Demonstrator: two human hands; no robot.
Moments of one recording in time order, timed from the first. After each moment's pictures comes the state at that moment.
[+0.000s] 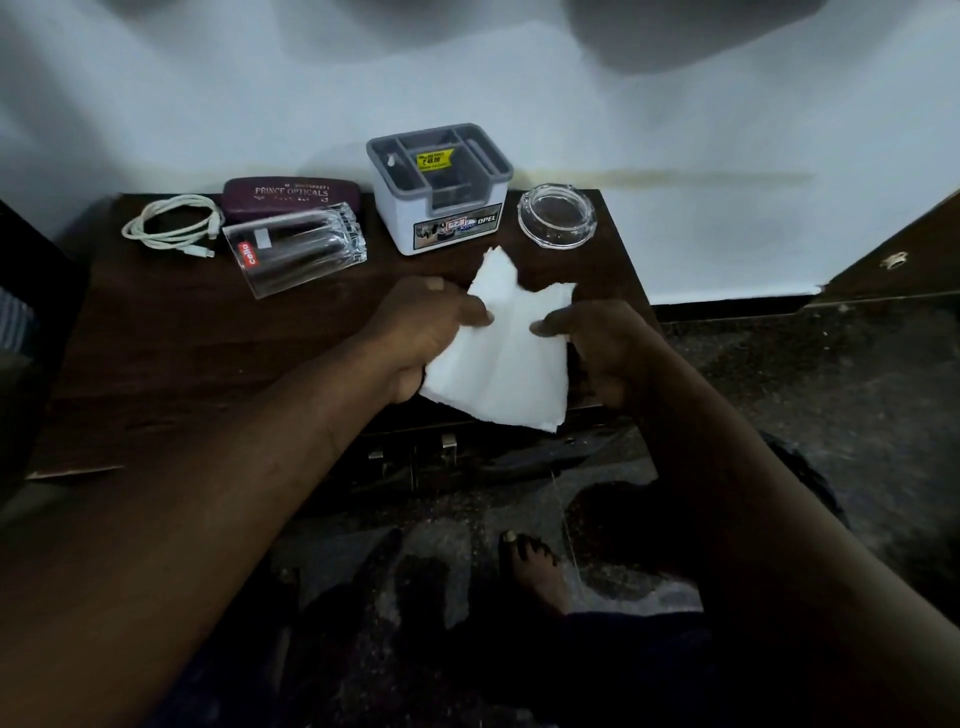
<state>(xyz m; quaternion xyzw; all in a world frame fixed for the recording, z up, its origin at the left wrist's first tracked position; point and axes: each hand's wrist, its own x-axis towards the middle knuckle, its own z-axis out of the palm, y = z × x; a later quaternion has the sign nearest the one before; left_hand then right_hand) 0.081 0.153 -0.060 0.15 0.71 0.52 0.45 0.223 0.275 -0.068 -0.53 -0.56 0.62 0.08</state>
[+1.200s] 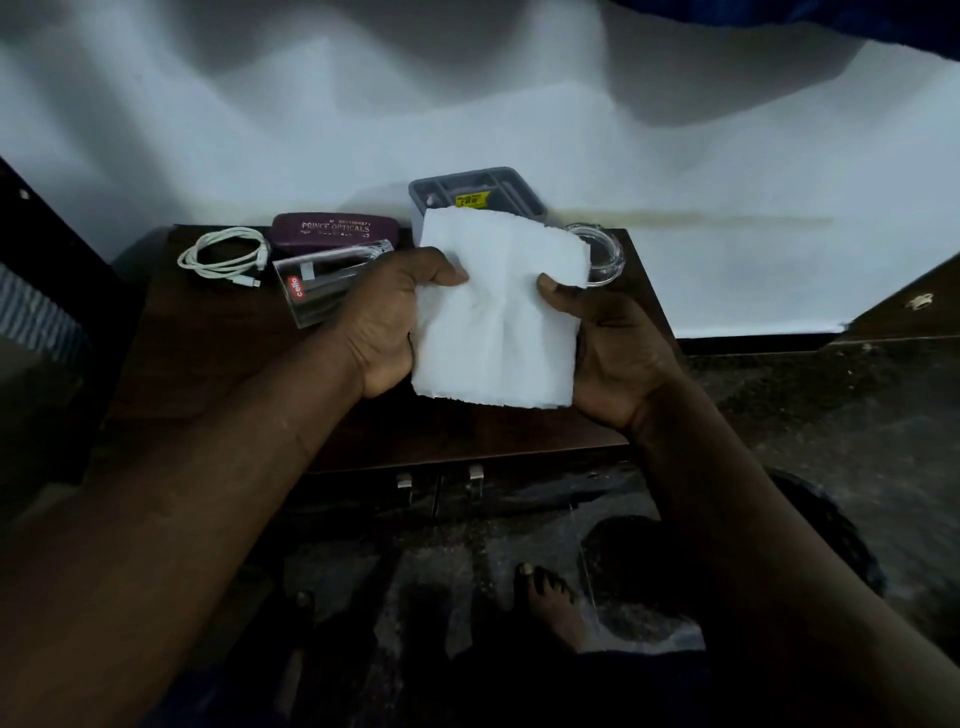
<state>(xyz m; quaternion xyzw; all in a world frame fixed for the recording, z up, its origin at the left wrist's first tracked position) 0.032 0.132 -0.034 0.12 0.53 0.67 0.50 0.195 0.242 -0.026 -0.27 -0.38 0.87 0.15</state>
